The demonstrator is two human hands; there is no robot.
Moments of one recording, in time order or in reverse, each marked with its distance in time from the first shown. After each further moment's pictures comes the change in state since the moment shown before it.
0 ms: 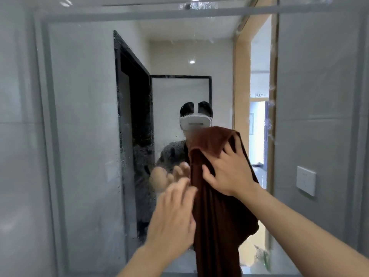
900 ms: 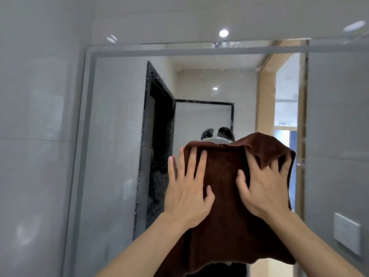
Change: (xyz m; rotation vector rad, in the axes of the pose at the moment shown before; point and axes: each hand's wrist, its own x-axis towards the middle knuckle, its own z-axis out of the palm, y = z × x) left_hand 0.111 -0.039 -0.022 0.230 0.229 -0.152; right_hand 0.036 0.023 -0.017 0.067 0.083 0.302
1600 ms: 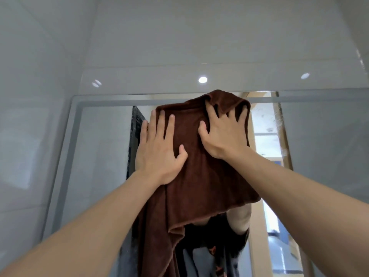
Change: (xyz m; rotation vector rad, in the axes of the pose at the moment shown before) left_hand 0.183 -0.095 -0.073 0.142 0.296 0.025; right_hand 0.225 -0.073 -0.032 -0.027 0.173 0.003
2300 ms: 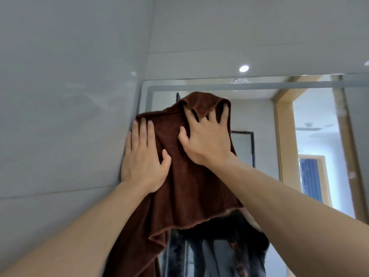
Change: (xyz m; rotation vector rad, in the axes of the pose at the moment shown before) left_hand -0.083 -0.188 -0.007 0.075 -0.025 -0.232; right_hand -0.019 -0.212 0.058 0.062 0.033 -0.204
